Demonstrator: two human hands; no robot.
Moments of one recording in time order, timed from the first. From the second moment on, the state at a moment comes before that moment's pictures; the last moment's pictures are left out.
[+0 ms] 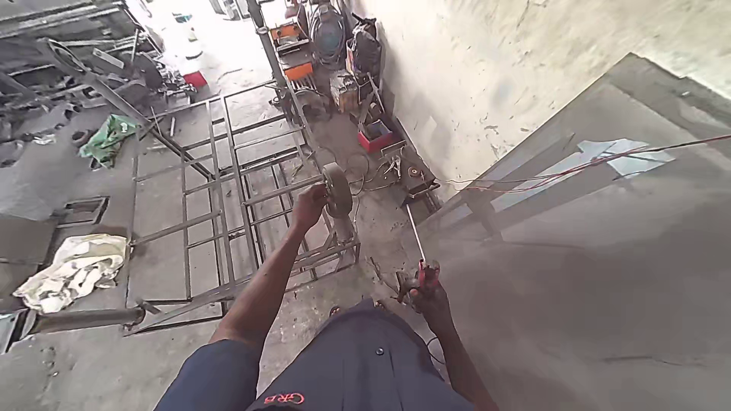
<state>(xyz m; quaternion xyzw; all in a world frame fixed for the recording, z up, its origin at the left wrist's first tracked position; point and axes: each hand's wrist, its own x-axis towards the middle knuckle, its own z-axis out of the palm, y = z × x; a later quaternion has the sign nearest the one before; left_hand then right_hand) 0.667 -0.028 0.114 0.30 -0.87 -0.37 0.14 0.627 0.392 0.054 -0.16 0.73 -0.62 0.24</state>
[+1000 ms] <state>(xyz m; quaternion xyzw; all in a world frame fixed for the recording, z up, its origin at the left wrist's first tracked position) 0.667 -0.032 0.117 0.29 -0.89 -0.34 0.13 0.629 0.345 0.091 -0.36 0.80 -0.42 0.26</state>
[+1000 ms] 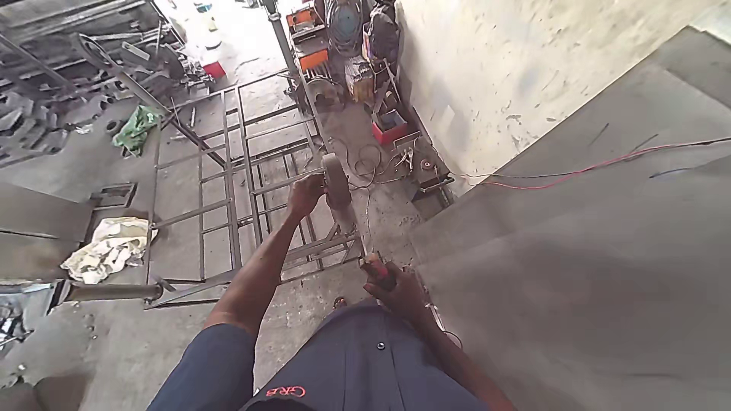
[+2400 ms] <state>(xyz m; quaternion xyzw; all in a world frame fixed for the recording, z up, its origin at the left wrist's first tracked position) 0.666 -0.022 0.127 0.34 -0.85 -0.38 0.13 0.491 0.193 0.076 -0.24 0.75 -0.46 0.42</state>
